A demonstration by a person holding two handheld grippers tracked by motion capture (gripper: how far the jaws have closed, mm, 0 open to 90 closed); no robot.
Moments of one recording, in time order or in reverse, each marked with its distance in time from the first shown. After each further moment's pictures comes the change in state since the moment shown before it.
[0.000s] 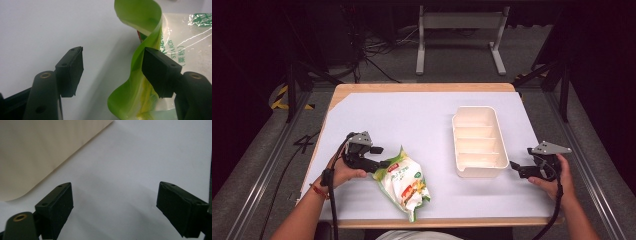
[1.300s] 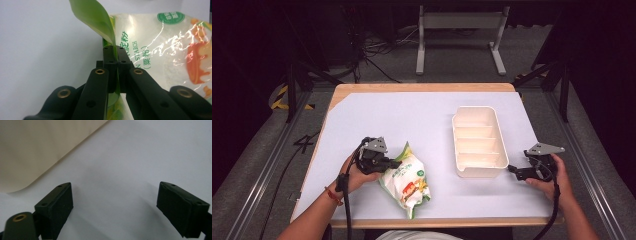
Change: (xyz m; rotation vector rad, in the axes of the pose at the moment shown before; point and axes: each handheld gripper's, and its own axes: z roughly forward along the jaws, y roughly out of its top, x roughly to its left) left arm -0.034 0.024 0.017 0.041 -0.040 0.094; right arm 0.005 -0.001 0.008 0.059 0.025 -0.027
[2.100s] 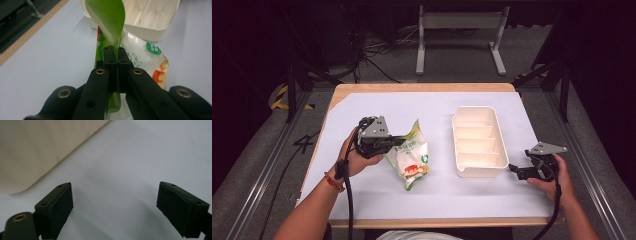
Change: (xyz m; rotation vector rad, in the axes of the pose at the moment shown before) left arm -0.015 0.064 -0.041 -0.155 0.140 0.207; right arm -0.002 0.000 -0.004 -0.014 0.004 0.013
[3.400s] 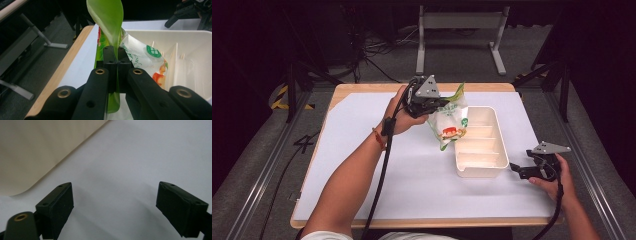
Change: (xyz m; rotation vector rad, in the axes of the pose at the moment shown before) left arm 0.034 0.120 0.077 -0.062 0.049 0.162; right arm -0.004 -0.002 -0.002 -0.011 0.007 0.035
